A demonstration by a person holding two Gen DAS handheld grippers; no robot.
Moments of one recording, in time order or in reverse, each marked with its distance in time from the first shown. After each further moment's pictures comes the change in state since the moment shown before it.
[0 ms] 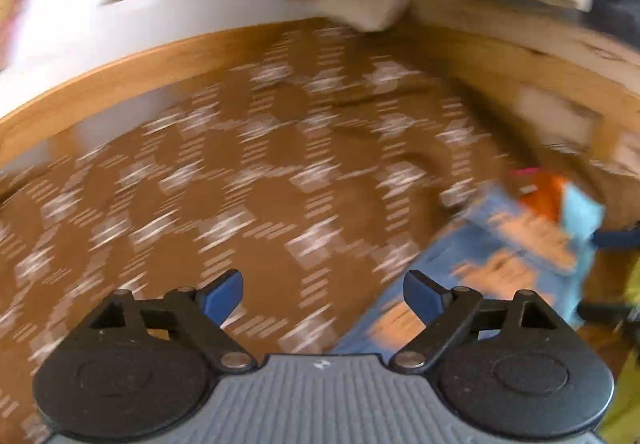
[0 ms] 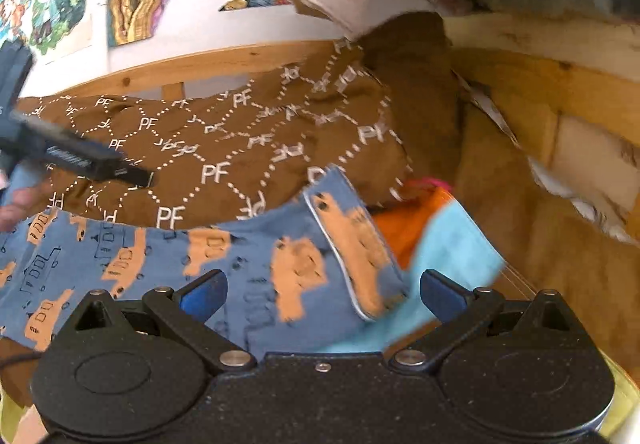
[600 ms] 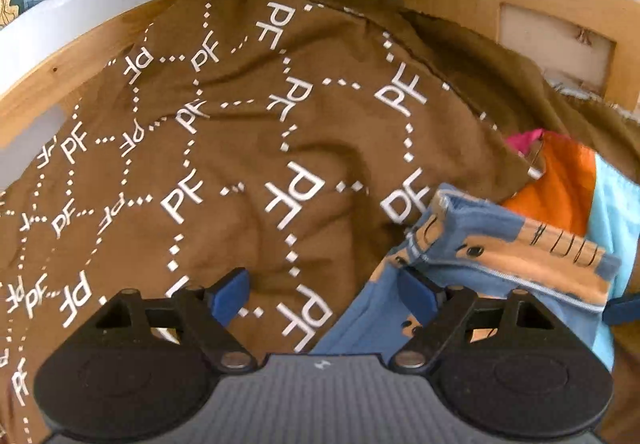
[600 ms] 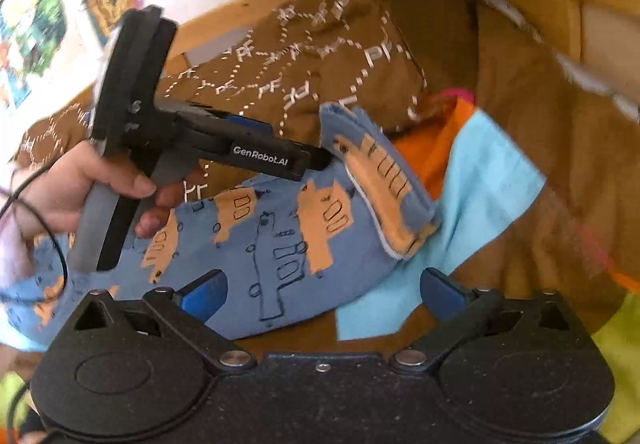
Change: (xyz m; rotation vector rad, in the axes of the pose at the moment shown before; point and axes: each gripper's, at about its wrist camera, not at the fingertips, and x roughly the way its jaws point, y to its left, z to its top) left arm 0.082 -0.077 0.020 0.132 0.148 0.047; right arm 0.021 -0.013 0.003 0.219 0.216 0.150
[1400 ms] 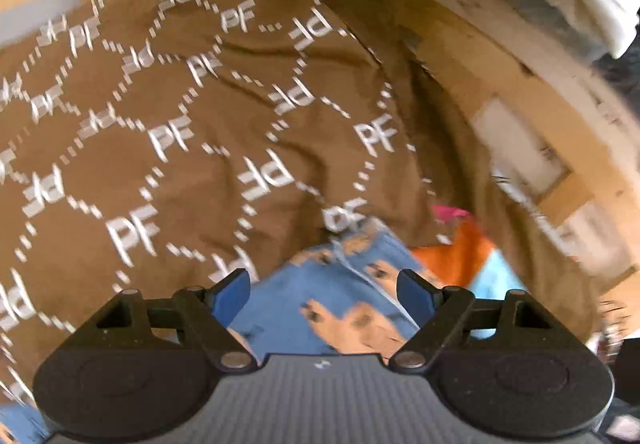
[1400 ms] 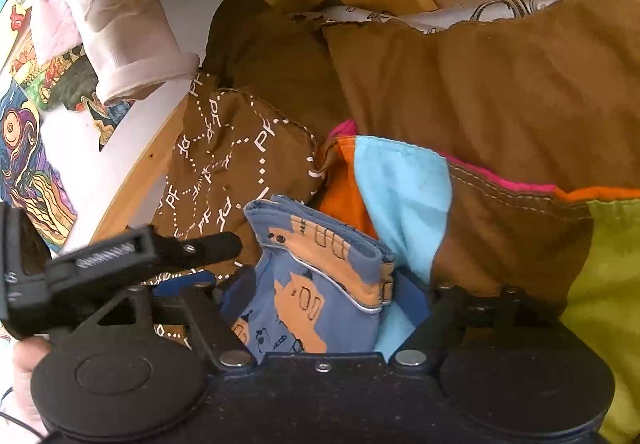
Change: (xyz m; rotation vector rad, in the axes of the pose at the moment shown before) left arm -0.047 0.037 0.002 -0.433 0.082 -0.330; right arm -0.002 -0.038 -0.005 0.561 -0.247 -0.029
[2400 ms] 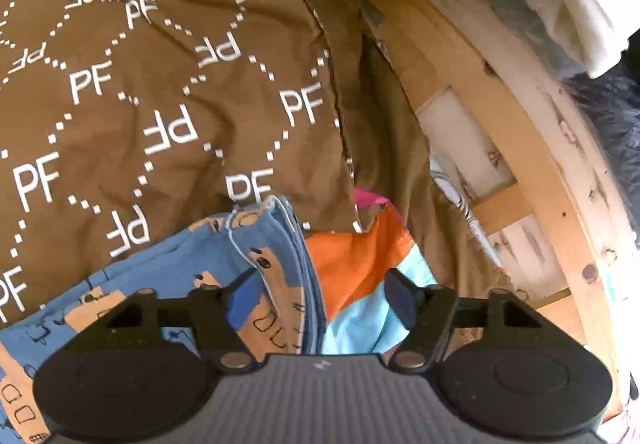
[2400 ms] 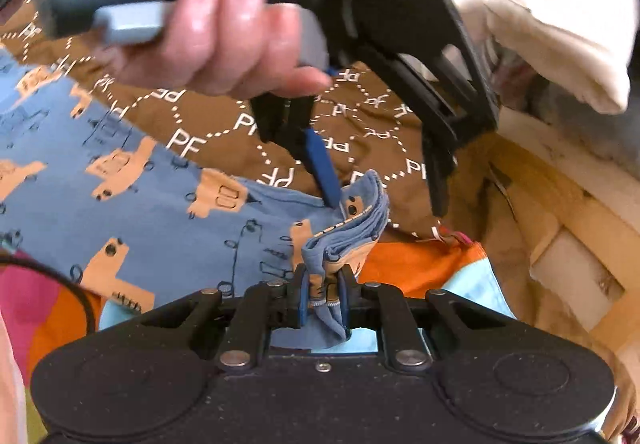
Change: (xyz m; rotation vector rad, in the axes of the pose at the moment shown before) left arm 0.019 -0.023 0.005 -0.109 0.094 -0.161; right arm 0.004 0.073 -0.113 -1.281 -0.148 -0.205
